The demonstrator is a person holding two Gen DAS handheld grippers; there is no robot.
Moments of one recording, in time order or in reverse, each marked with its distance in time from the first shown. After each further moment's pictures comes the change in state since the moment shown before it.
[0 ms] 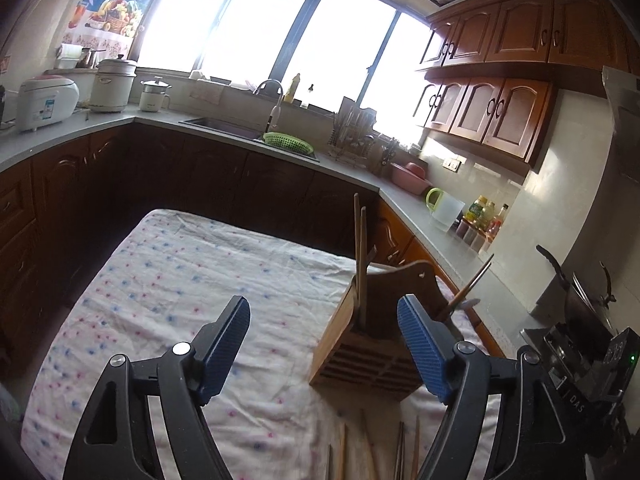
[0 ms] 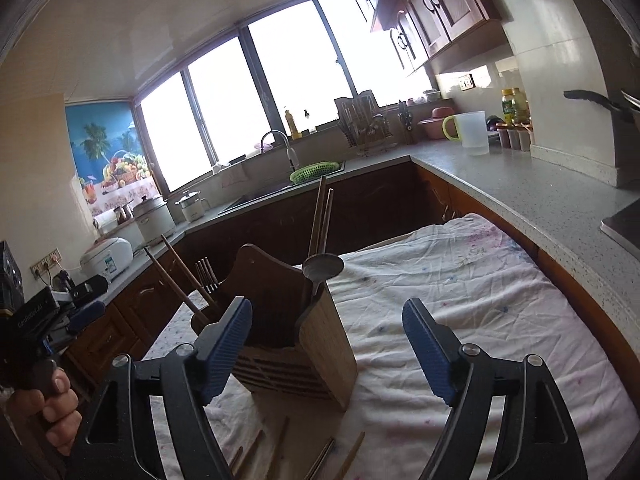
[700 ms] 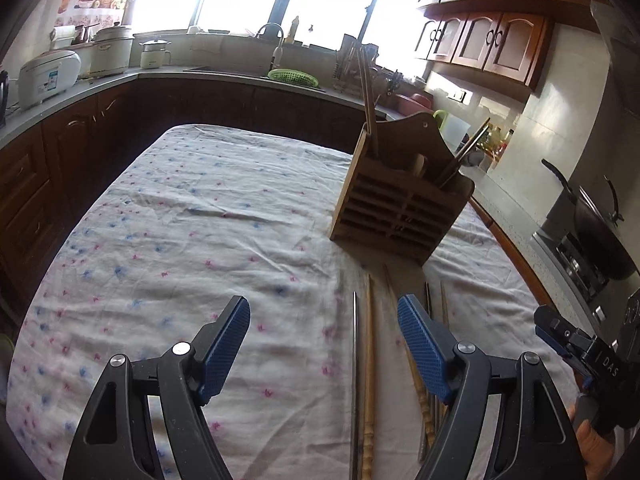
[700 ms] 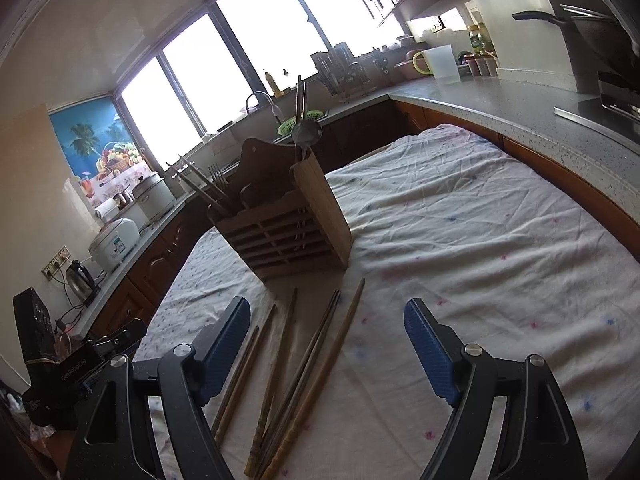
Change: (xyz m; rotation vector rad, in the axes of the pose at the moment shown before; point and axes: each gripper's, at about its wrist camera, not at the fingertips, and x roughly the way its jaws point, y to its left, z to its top) left arm -0.057 -0.014 -0.081 0.071 0.205 0.052; right arm -0.054 -0.005 -0.096 0.106 0.166 -0.015
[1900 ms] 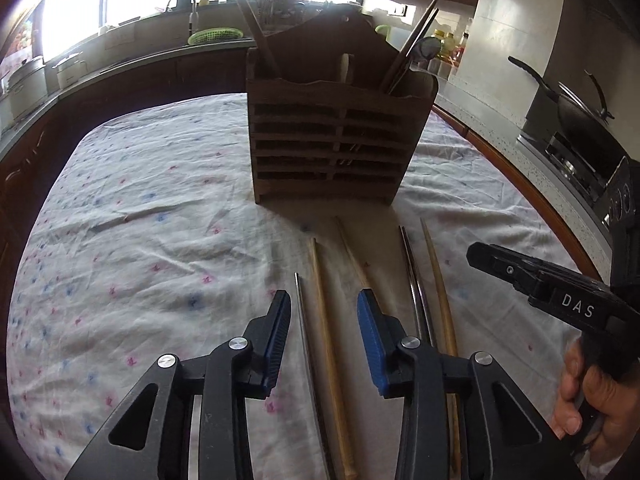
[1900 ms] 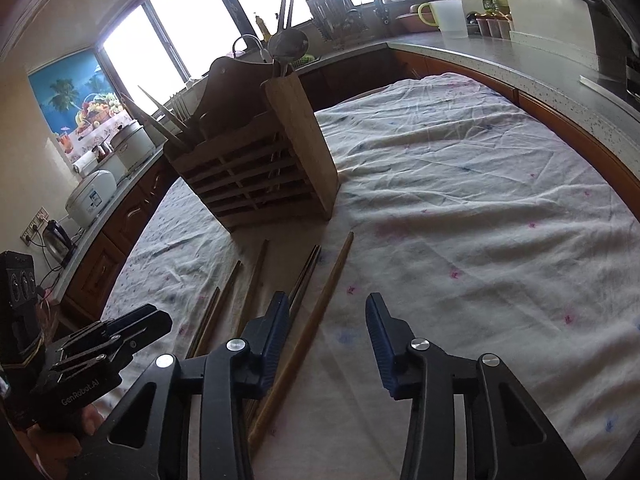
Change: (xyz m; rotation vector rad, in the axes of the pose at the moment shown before) left arm 0.104 -0.055 0.025 0.264 0.238 -0.057; right arm 0.071 -0.001 0.006 -0.052 0.201 -0.067
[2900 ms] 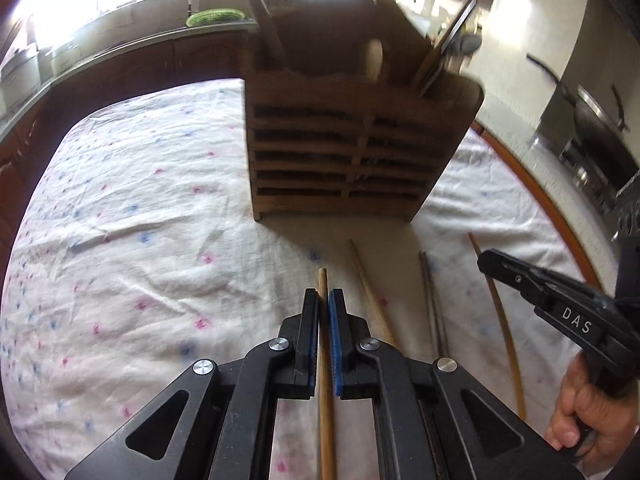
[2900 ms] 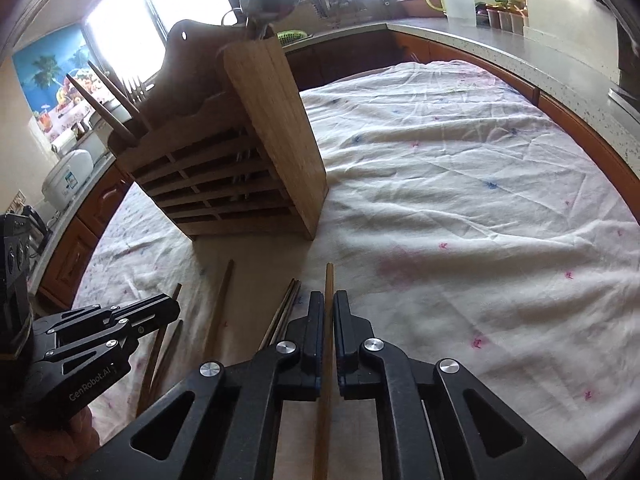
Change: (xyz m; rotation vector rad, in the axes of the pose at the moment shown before) left arm 0.054 0.009 0.035 -0.059 0.036 -0.023; right arm 0.032 -0.003 0.026 -0.011 0.049 -0.036
